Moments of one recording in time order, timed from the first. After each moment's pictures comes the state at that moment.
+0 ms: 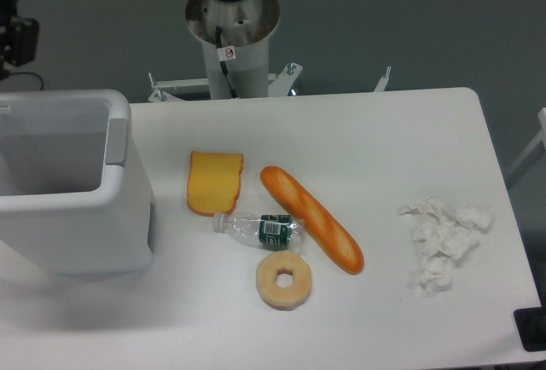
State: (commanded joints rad) arm 1.87 -1.53 -1.56 -1.19 1.11 0.25
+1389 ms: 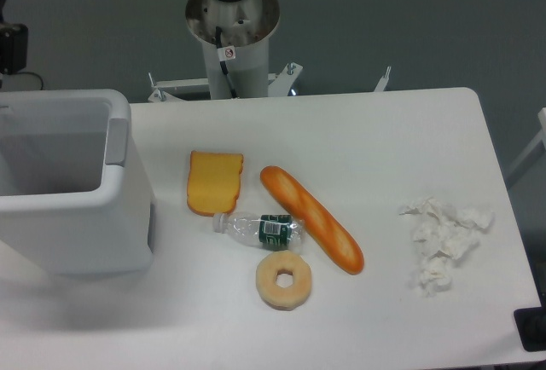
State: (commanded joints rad) arm 1.88 -1.55 -1.53 -1.18 1.22 0.19
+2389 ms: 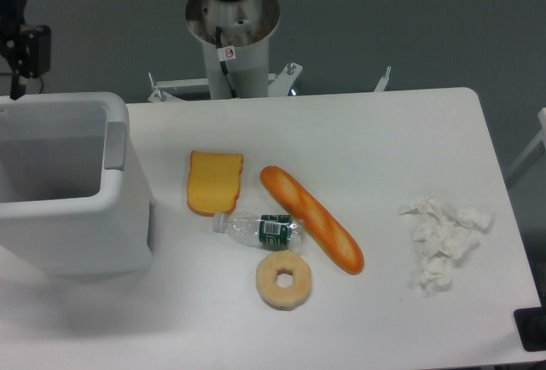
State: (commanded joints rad) arm 1.93 -1.53 -1.53 -1.15 1.24 0.16
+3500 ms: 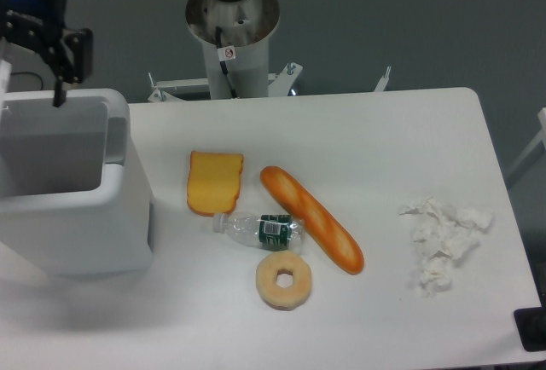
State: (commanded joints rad) arm 2.07 -1.54 -1.55 -1.16 1.25 0.17
